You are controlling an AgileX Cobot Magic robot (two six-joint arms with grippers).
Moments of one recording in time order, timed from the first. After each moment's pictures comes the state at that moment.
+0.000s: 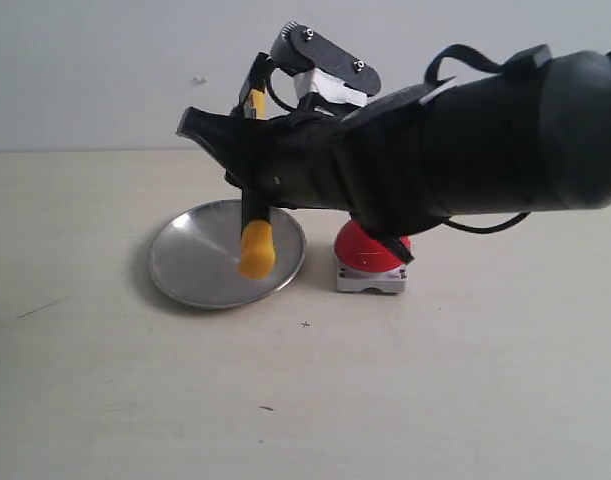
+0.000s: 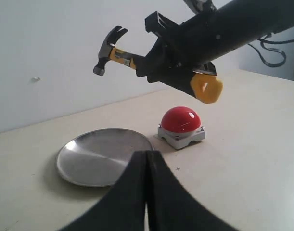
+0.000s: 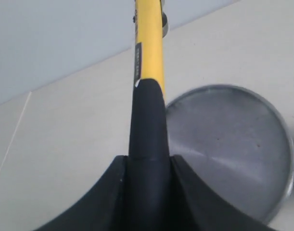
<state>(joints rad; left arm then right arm) -0.55 0.01 0.00 -0.63 0.15 0.65 0.70 1.78 -1.15 1.52 -0.26 -0.64</state>
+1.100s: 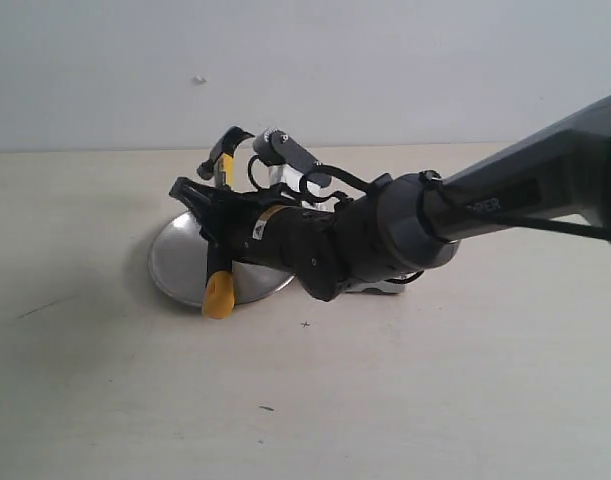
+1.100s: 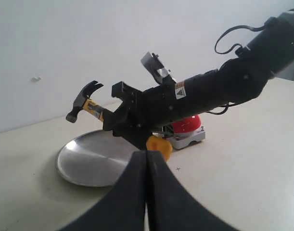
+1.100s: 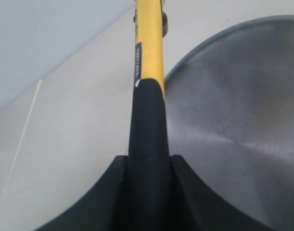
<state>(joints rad) -0.55 0.01 0.00 -0.63 0.15 0.65 0.62 2.17 -1.25 0.22 -0.35 0.78</state>
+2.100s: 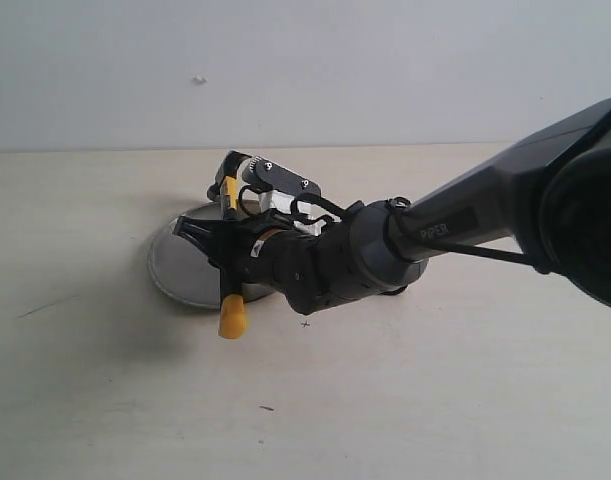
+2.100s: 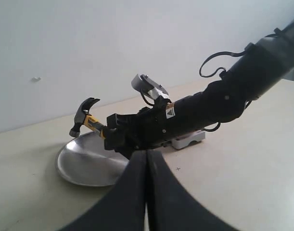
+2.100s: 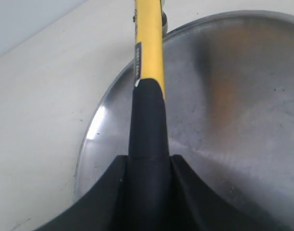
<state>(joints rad) -0.55 0.01 0.00 -0.63 0.15 0.65 0.62 2.28 -1.31 0.37 -0.35 0.49</state>
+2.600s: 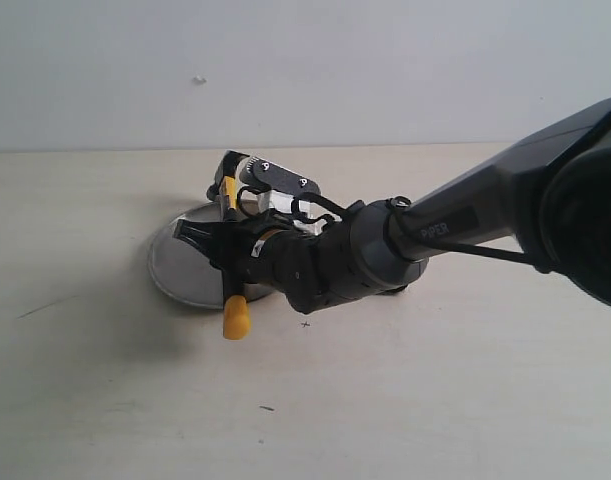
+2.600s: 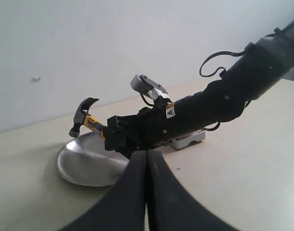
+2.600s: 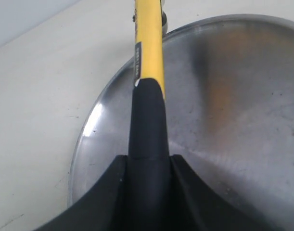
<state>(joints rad) -0.55 0.01 0.00 -0.63 0.15 0.65 0.62 2.28 -1.31 0.38 -0.34 0.45</state>
